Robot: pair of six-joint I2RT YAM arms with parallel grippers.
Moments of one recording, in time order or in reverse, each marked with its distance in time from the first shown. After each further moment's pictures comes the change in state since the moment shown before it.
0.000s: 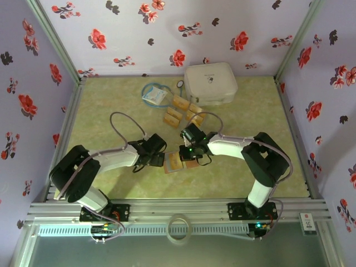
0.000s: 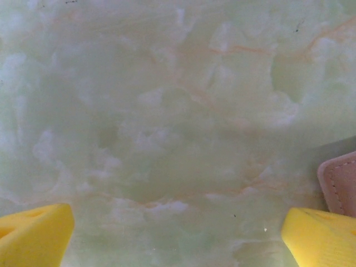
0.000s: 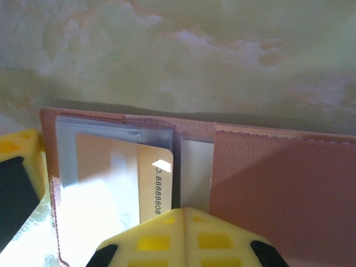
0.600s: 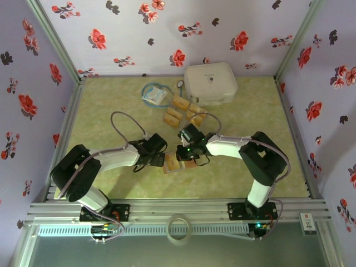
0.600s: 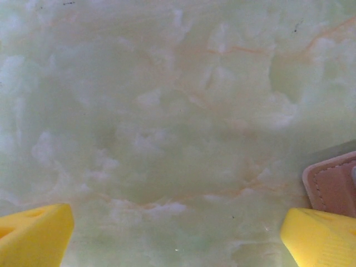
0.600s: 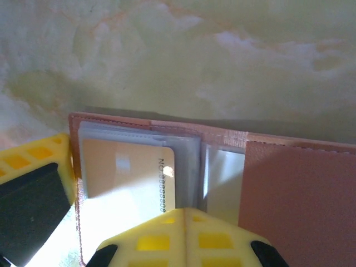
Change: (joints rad) left arm -0.005 0.008 0.009 -0.007 0.000 0.001; right arm 0.025 0.022 0.000 0.072 -0.054 0.053
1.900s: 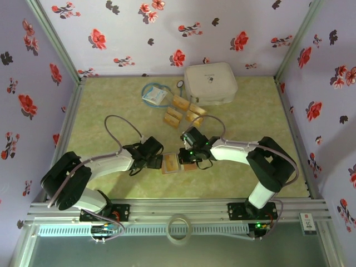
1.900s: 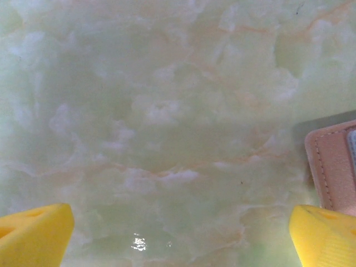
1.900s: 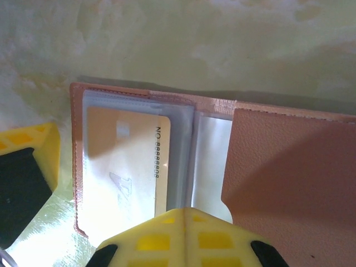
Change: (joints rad) left arm -0.008 -0.112 -0.079 0.011 0.005 -0.021; right arm 0.019 -0.092 -0.079 -0.002 0.034 0.023
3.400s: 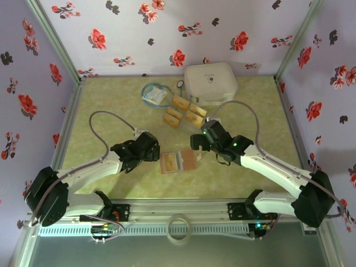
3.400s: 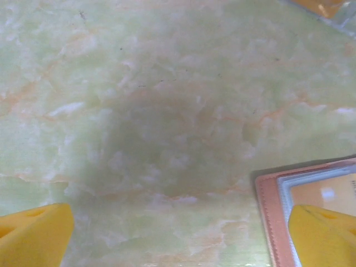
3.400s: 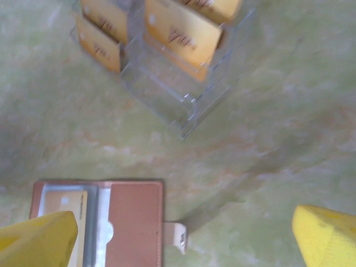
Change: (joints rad) left arm 0.009 -0.227 0.046 -0.069 -0.080 -0.024; right arm -0.072 -0.488 0.006 -0.316 0.526 -0.080
